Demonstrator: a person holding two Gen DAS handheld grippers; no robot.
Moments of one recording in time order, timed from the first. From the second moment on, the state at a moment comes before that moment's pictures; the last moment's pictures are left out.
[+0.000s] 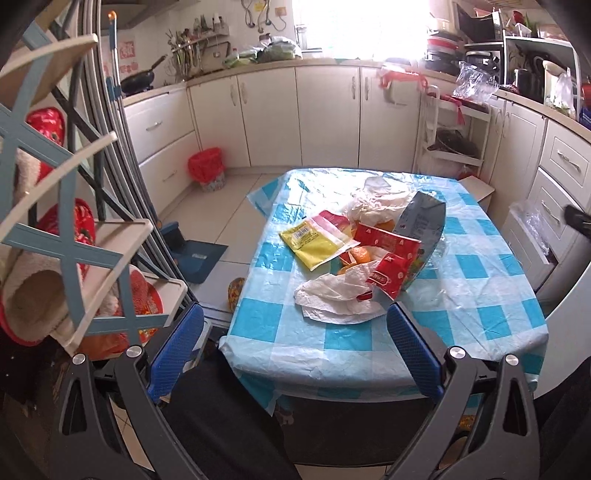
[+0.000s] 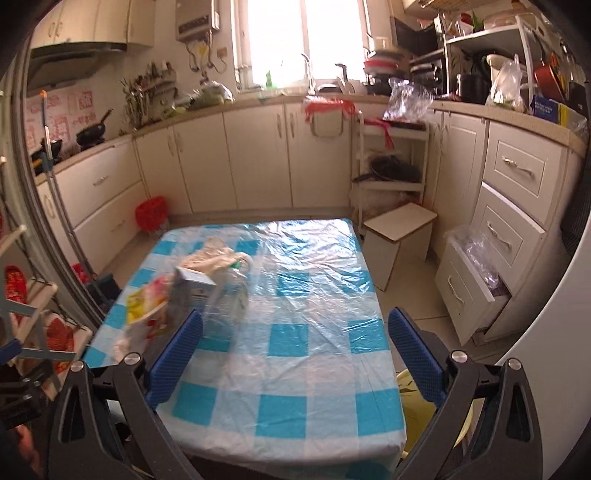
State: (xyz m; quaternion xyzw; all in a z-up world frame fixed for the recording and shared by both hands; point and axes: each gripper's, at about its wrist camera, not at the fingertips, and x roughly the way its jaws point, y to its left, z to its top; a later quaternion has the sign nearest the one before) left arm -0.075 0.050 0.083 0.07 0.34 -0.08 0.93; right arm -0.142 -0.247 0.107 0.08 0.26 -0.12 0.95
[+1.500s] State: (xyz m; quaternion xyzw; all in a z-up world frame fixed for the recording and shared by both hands) left arm -0.171 0.052 0.115 0.06 0.30 -0.10 0.95; right arm -0.277 -0.162 0.093 0.11 0.21 -0.13 0.96
